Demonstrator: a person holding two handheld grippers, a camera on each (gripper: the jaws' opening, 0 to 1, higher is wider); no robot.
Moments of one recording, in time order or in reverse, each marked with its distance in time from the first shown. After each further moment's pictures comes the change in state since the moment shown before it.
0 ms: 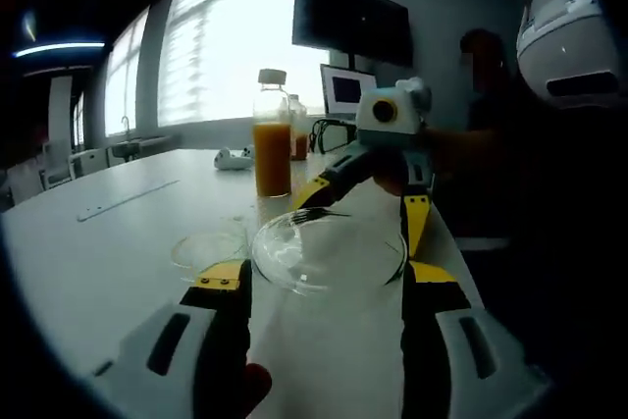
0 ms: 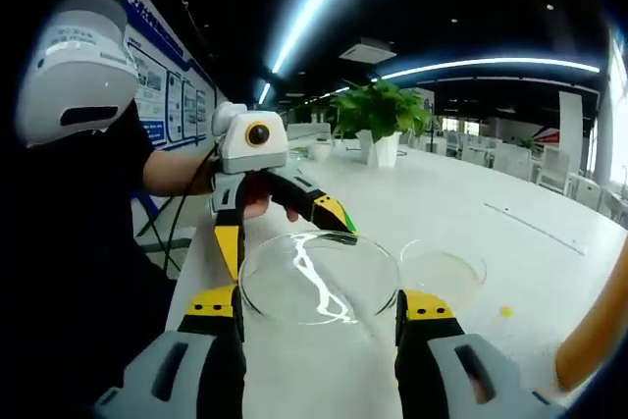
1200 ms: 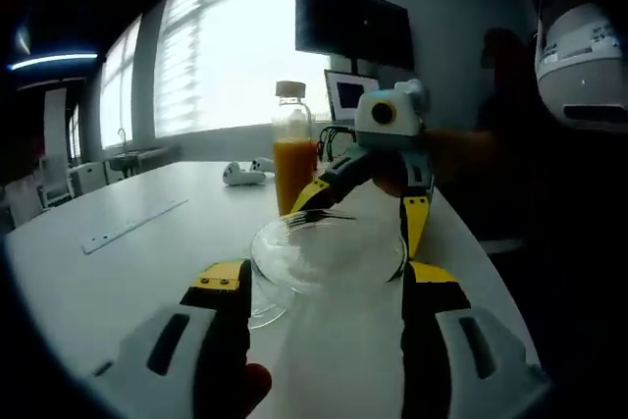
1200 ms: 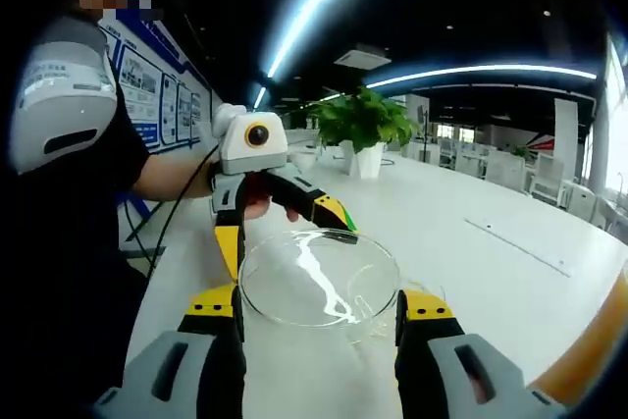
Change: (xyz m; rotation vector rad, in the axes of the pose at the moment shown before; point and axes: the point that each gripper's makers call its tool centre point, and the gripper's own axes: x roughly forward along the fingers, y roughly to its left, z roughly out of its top) left arm 0.014 0.046 0.028 0.046 -0.013 -0.015; right arm 0.002 -0.049 0.025 -0.025 -0.024 -0.031
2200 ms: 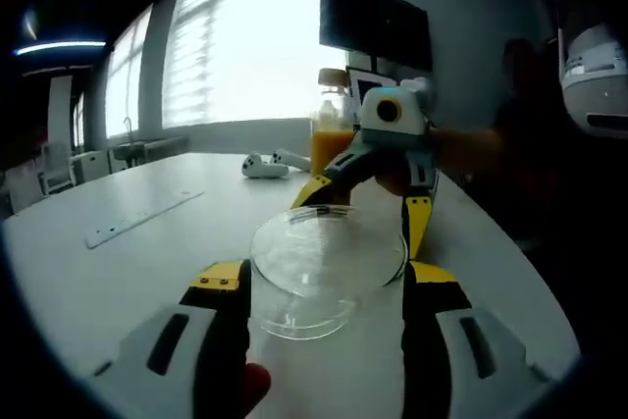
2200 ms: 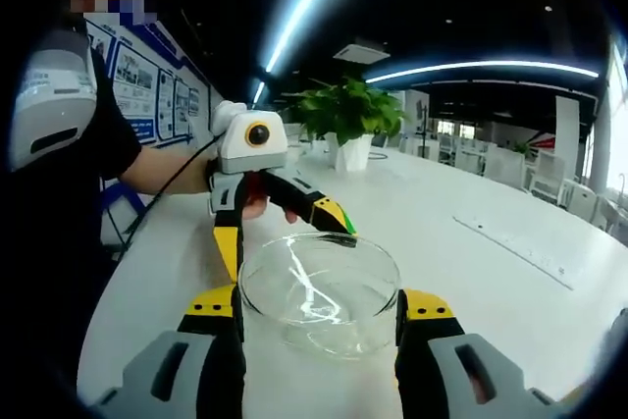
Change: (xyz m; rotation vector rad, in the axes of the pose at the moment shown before) left arm 0.017 0.059 -0.012 -0.042 0.002 0.013; right arm 0.029 -0.055 -0.003 -0.004 0.024 0.004
